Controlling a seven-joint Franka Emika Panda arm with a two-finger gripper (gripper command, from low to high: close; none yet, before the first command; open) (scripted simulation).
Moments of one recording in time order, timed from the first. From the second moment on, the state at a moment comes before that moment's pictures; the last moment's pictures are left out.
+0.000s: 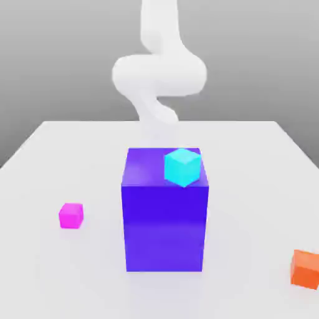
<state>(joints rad) -0.02 -0.74 -0.06 -2.37 -0.02 2.35 0.75</state>
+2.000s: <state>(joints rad) -0.41 0.07 -0.36 -2.94 0.25 3.02 -0.13</state>
